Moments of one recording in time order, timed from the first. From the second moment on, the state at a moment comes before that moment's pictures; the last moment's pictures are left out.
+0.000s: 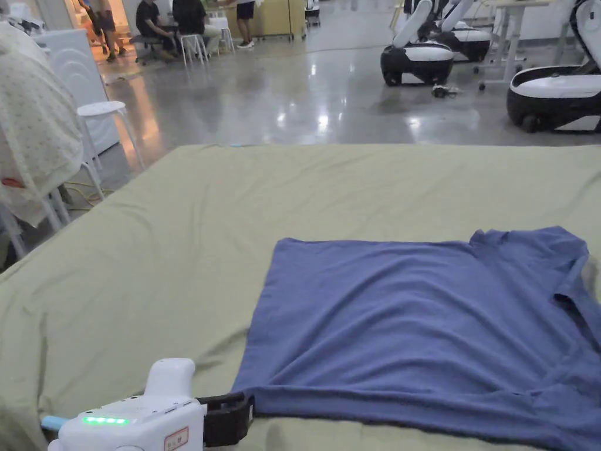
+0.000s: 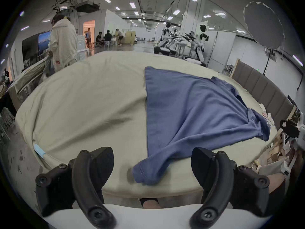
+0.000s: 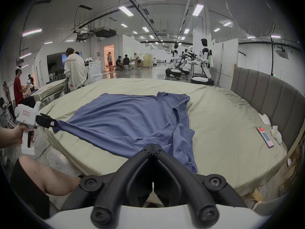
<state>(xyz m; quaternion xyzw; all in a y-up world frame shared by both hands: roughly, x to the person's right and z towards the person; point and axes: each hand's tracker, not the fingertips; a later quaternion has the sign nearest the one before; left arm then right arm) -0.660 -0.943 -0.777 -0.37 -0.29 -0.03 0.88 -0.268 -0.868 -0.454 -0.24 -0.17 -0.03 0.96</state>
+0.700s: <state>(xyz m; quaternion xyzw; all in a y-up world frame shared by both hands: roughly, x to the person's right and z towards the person) -0.650 -0.933 -0.780 -0.33 -0.33 -0.09 0.88 -0.177 -0.948 -0.482 -0.38 -0.22 -0.02 0.90</state>
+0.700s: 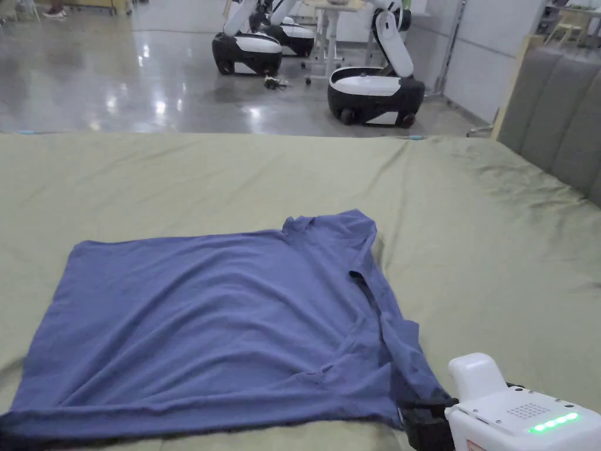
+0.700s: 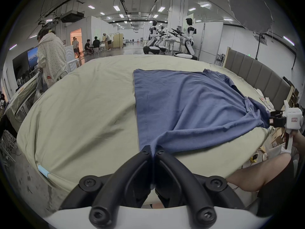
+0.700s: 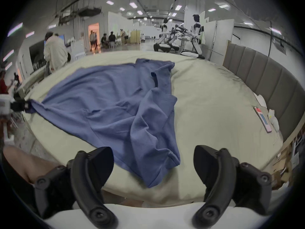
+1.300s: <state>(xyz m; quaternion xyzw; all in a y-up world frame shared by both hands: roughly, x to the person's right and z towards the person) -0.644 -0.881 -0.837 -0.36 -0.35 -0.11 0.86 -0.135 -0.871 -0.519 -0.37 -0.20 -0.04 0.91</state>
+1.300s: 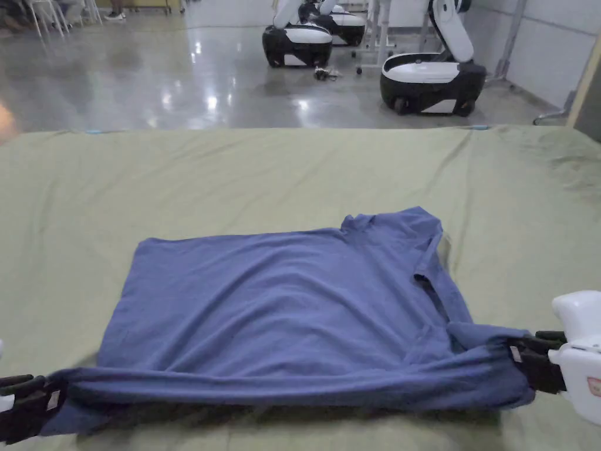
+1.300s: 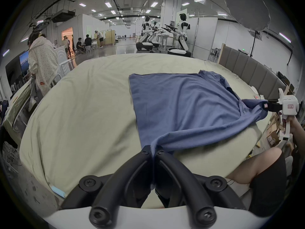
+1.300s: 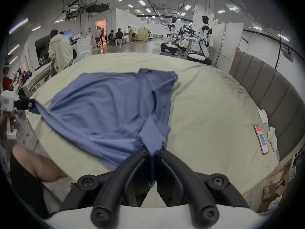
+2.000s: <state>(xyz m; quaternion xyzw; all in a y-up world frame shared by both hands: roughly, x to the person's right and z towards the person) -0.538 -0.928 -0.985 -0.46 -0.36 -0.19 0.79 -0.048 -0.949 -0.659 -0.50 -0.26 -0.02 0.83</state>
